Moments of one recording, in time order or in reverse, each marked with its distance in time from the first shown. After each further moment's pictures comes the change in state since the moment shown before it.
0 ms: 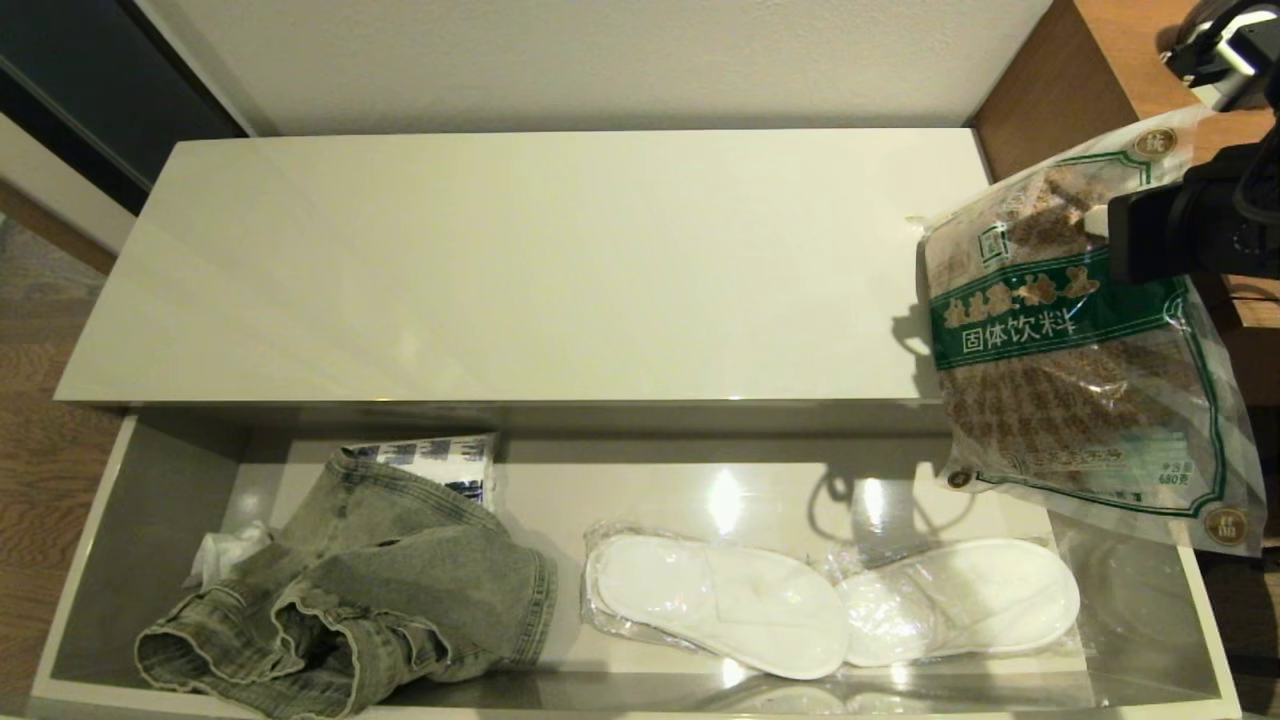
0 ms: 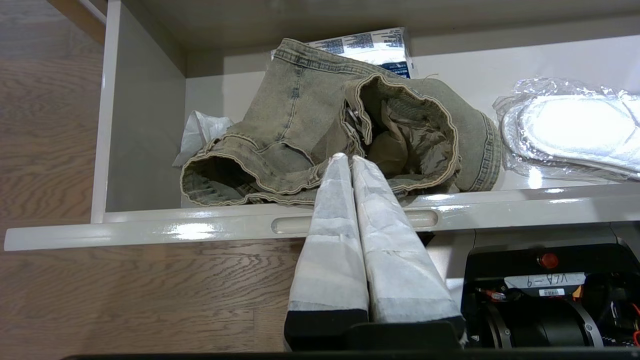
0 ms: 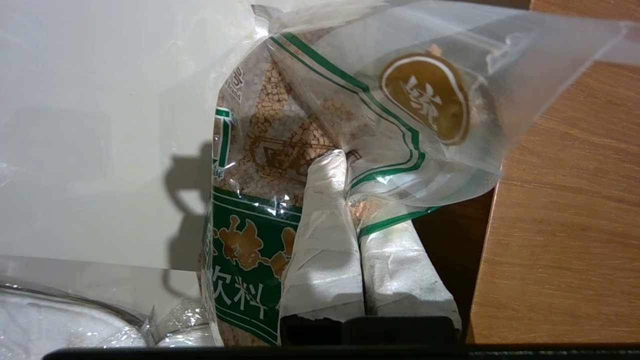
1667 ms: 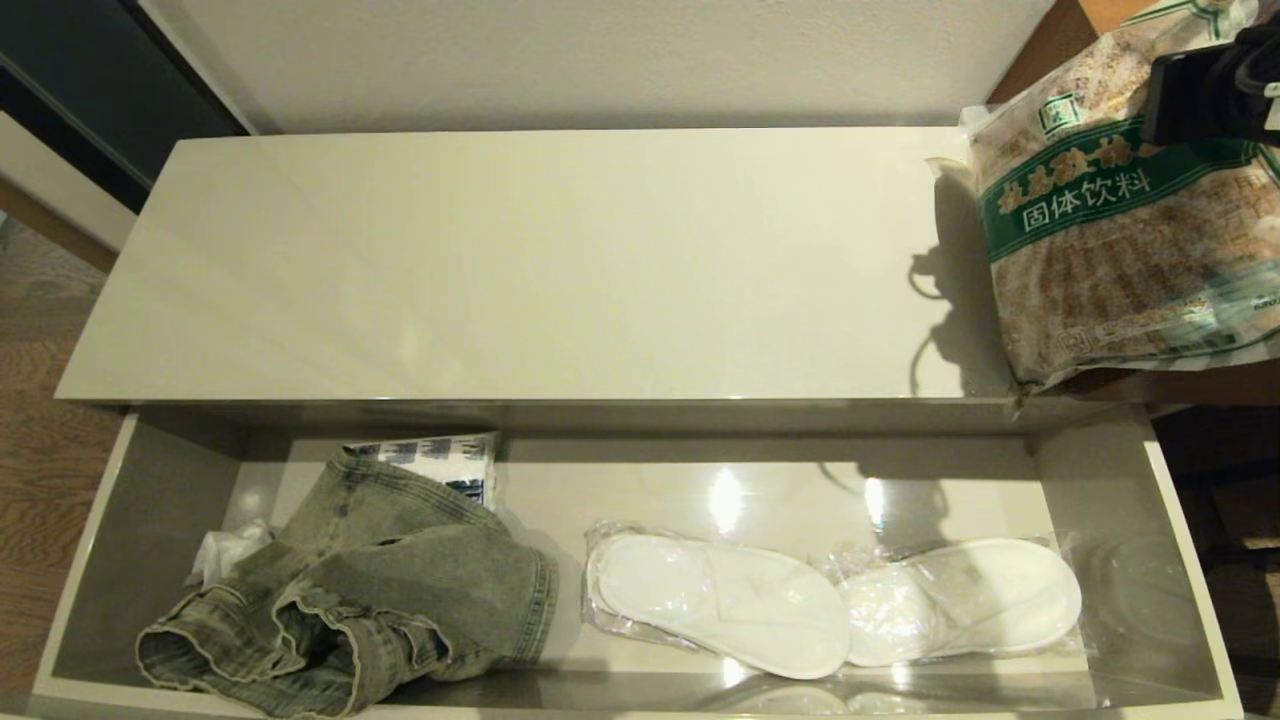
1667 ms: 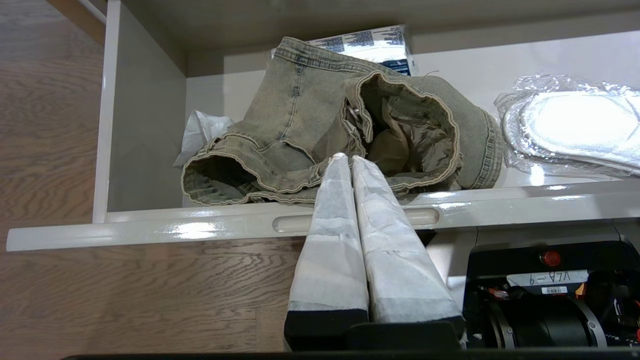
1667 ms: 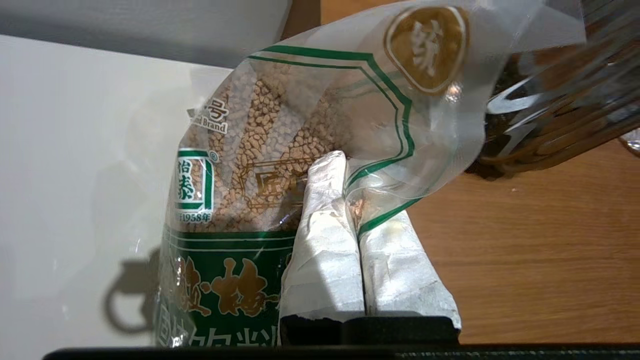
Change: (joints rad) left arm 0.000 0.000 0.000 0.002 -0.001 0.009; right arm -0.128 0.103 -0.192 -0.266 -0.101 -0.083
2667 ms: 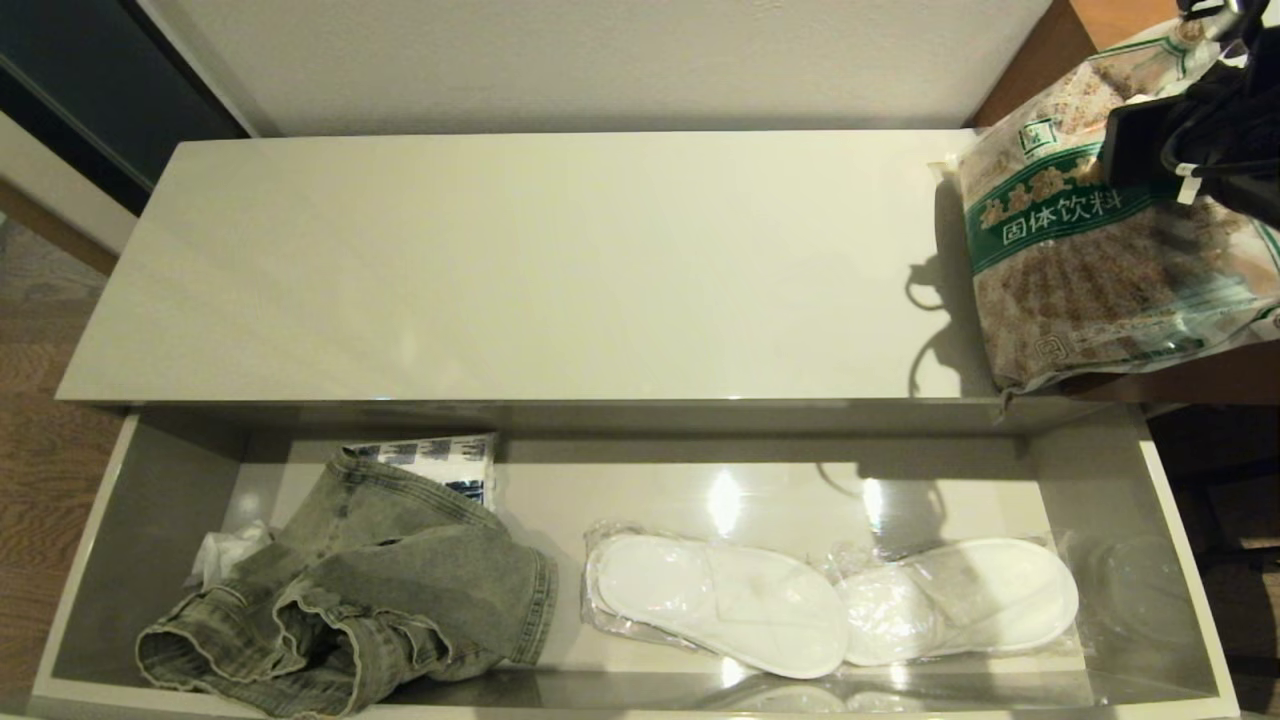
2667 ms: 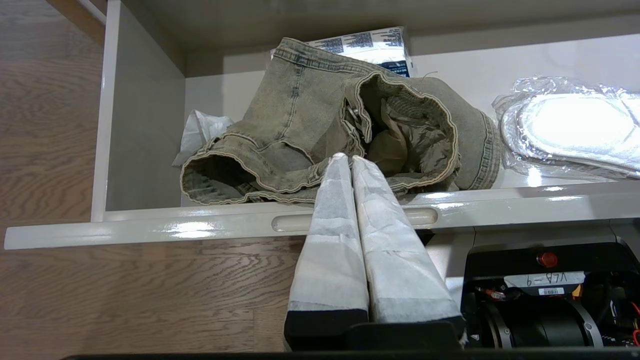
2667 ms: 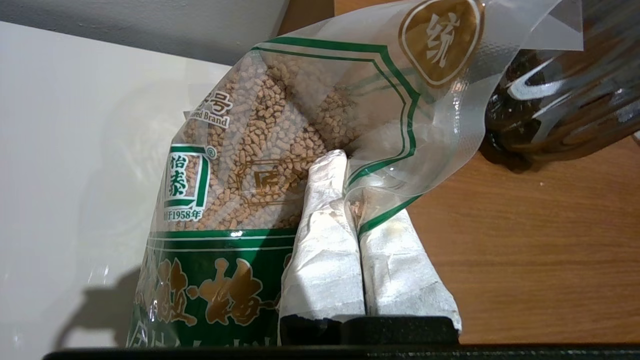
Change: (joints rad) left arm 0.000 0.000 0.000 -0.001 0.001 -0.007; right arm -0.005 0.069 0.158 -0.229 -0.004 -0.039
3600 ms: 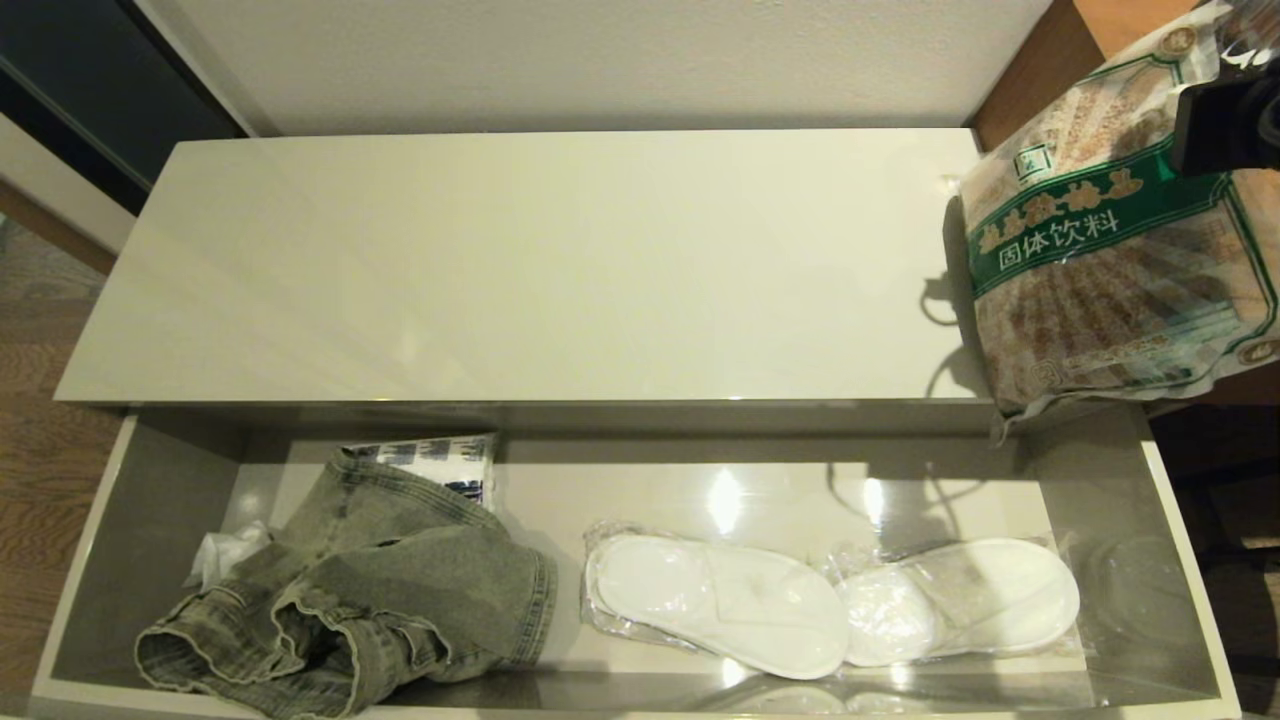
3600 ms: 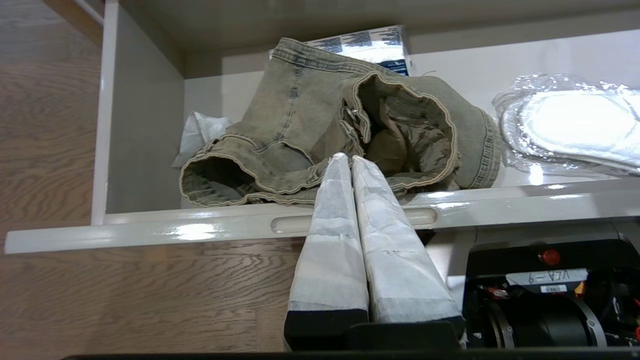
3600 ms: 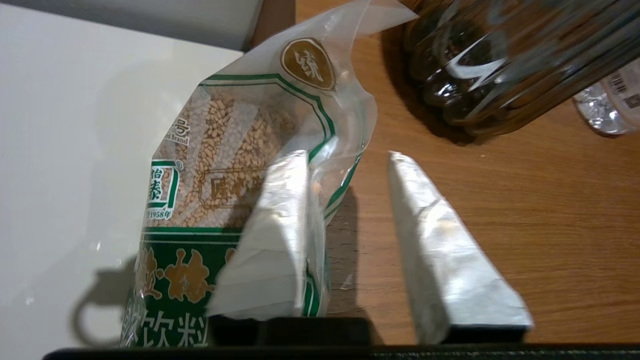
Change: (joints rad) left arm 0.000 0.000 0.000 0.001 -0.003 0.008; right arm -0.001 -0.125 0.009 0.113 -0.005 -0.012
